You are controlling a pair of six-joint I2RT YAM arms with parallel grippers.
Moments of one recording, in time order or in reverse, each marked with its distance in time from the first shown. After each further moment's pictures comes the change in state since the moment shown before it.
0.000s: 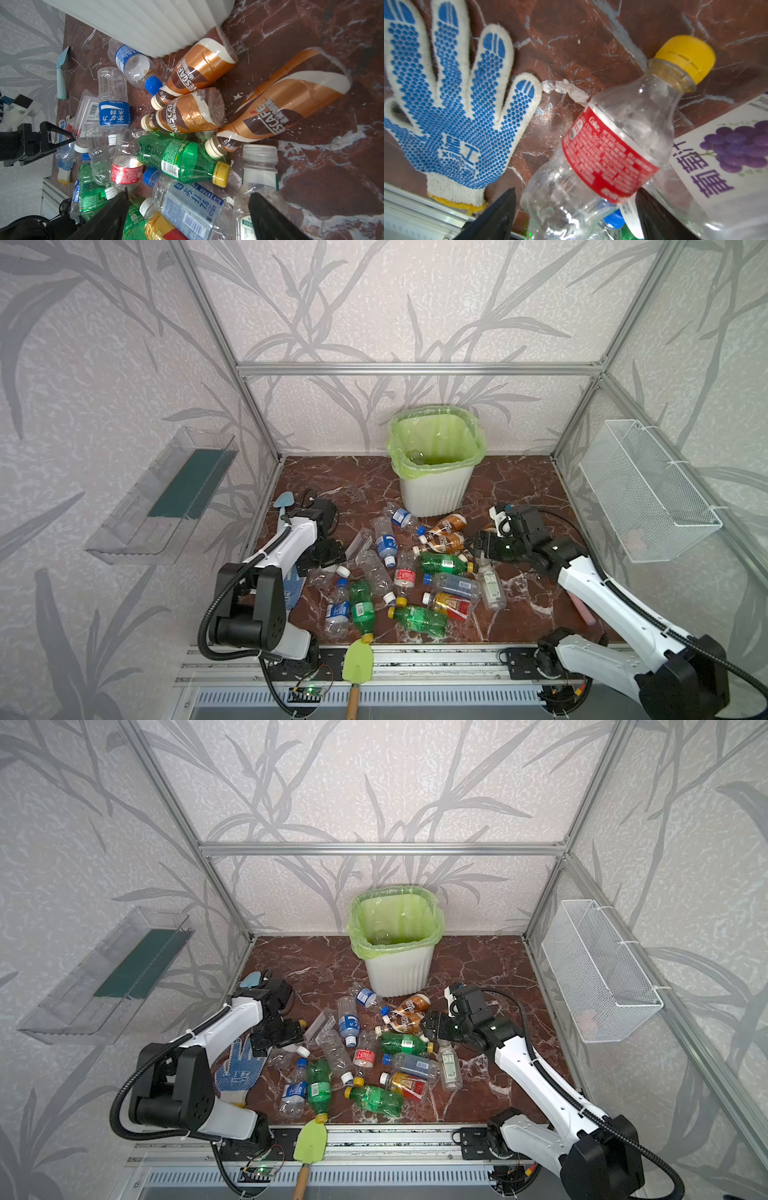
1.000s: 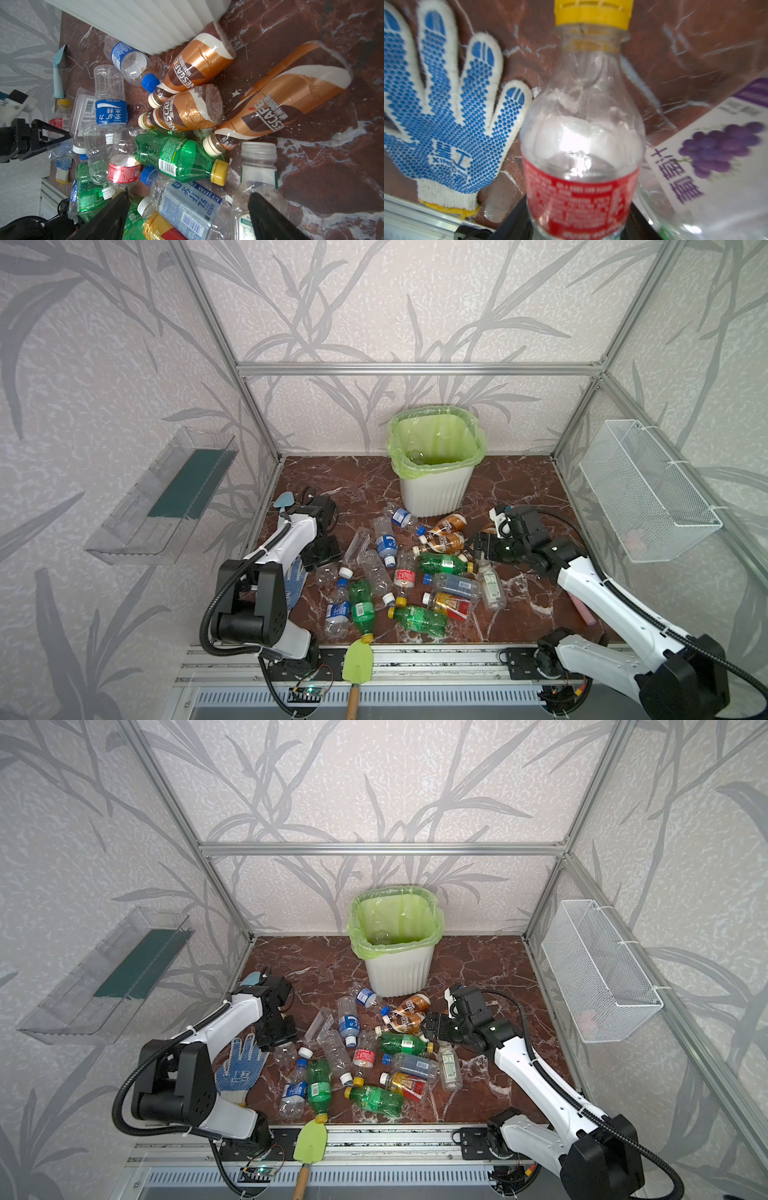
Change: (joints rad) left arm 0.012 -0.025 0.044 0.002 0.030 0.006; right arm 0.000 0.000 -0.011 0.002 0.001 0.006
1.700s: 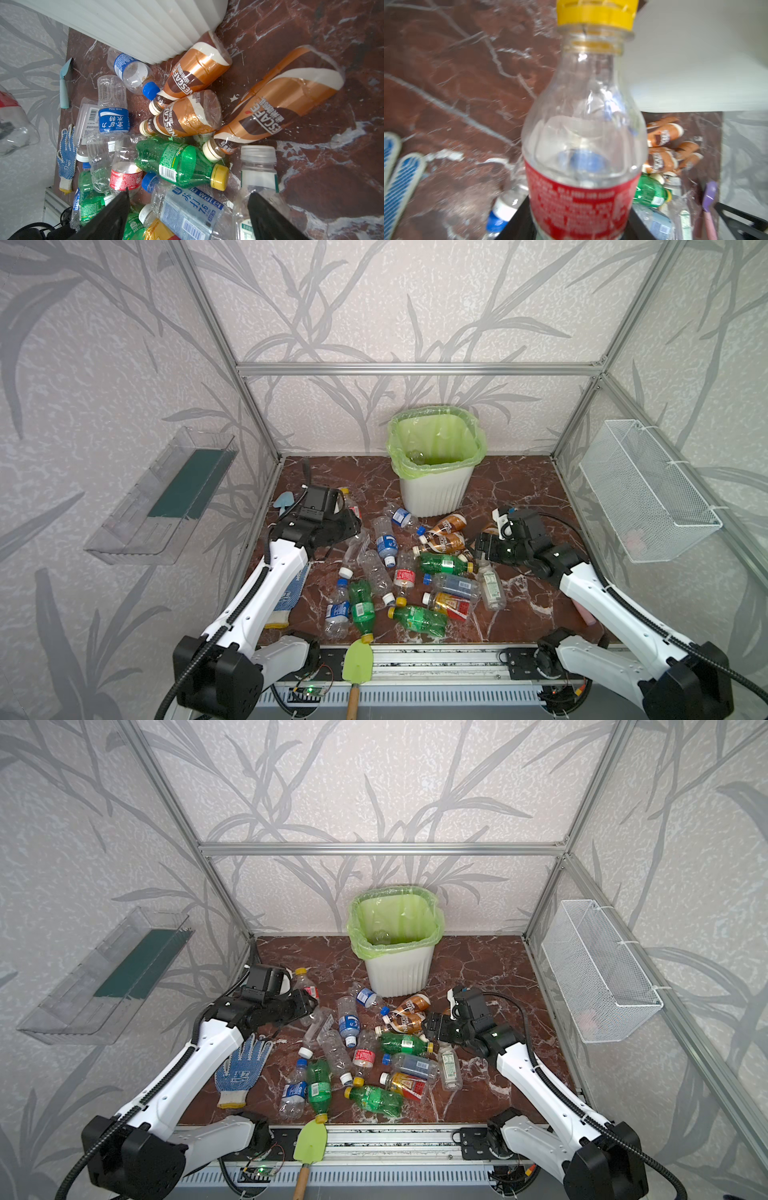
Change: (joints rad) left arm -0.211 -0.321 0.027 0.337 0.193 -0.105; right arm -0.002 -0.061 -0.069 0.058 0.026 0.043
